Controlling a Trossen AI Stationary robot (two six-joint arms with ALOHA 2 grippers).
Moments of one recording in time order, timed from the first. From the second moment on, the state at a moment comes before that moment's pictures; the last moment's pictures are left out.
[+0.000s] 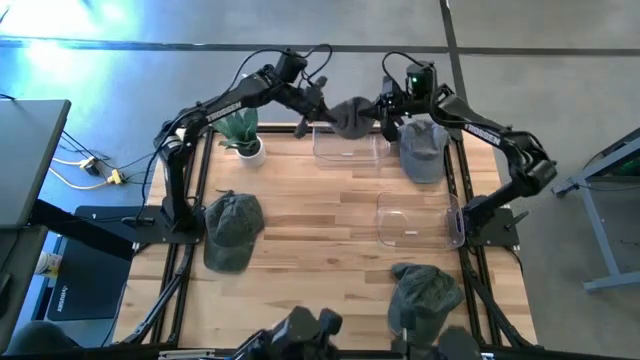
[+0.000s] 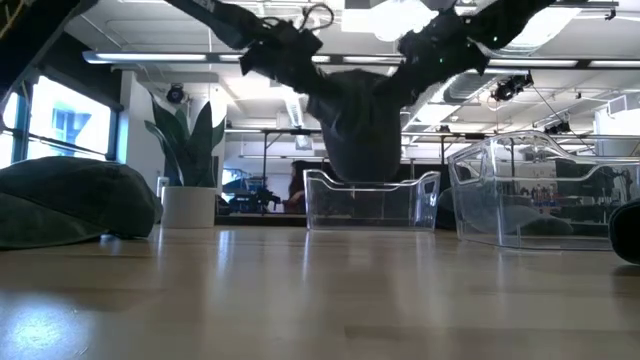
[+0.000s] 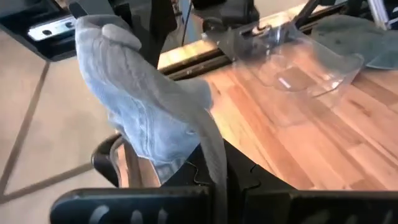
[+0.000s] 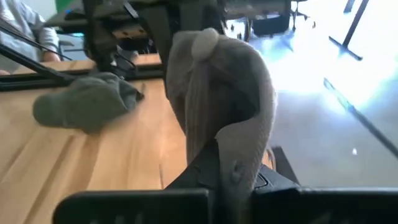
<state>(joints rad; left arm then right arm) 0.71 1.92 1.81 -0.51 0.82 0.78 -0.89 1.51 1.19 -0.13 -0.74 -0.30</state>
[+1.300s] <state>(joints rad) 0.70 2.08 1.81 -0.53 1.12 0.64 -1.04 1.65 1.19 -0.44 -1.33 -0.14</state>
